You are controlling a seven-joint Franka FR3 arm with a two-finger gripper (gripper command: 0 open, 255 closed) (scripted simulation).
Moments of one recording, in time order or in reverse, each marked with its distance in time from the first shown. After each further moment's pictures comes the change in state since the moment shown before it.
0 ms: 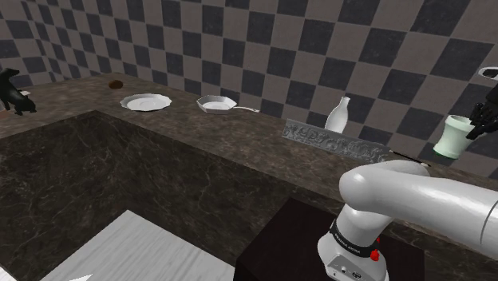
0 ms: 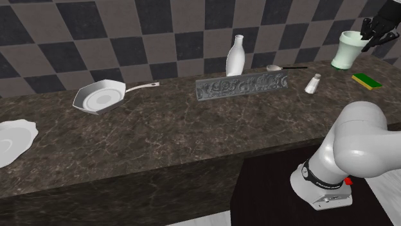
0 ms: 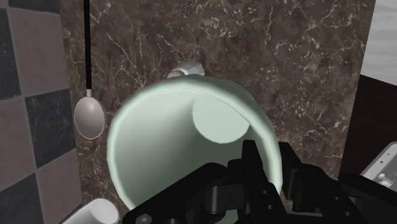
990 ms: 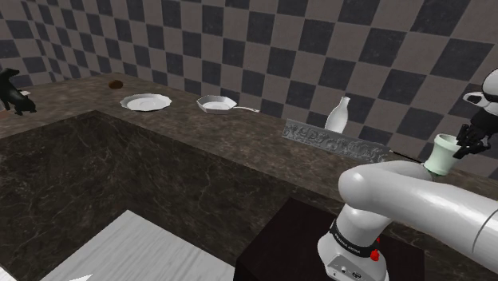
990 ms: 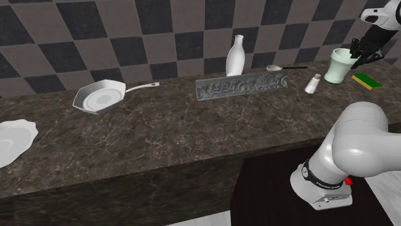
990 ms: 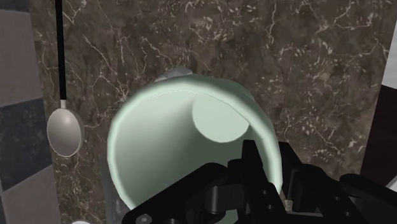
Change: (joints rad) arm -0.044 -0.080 -0.115 -0.166 -0.109 0.114 0.011
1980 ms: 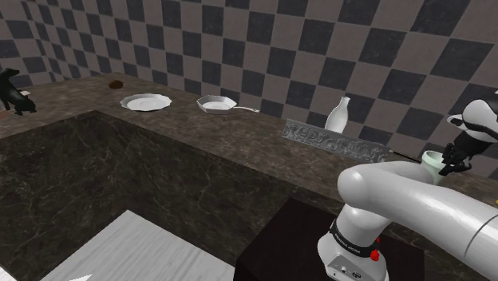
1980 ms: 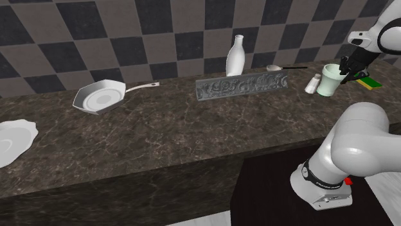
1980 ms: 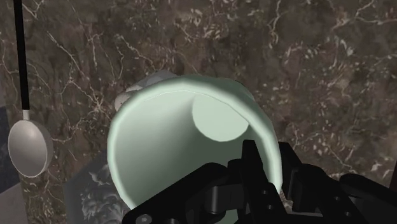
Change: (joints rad) arm -0.040 -0.054 -0.146 -0.145 -0.133 0.119 0.021
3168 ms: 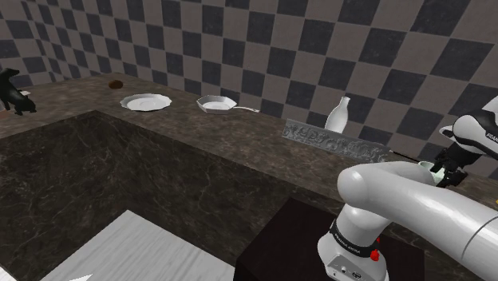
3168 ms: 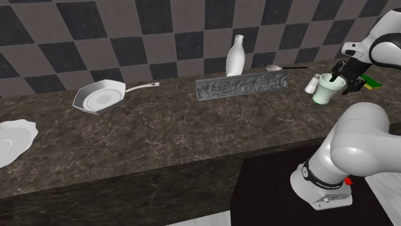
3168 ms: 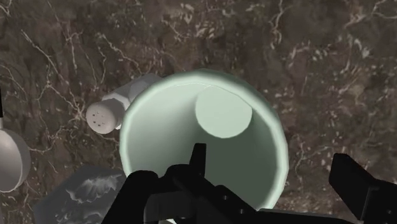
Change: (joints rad) arm -0.016 -0.017 -0.097 -0.060 -0.087 0.066 0.010
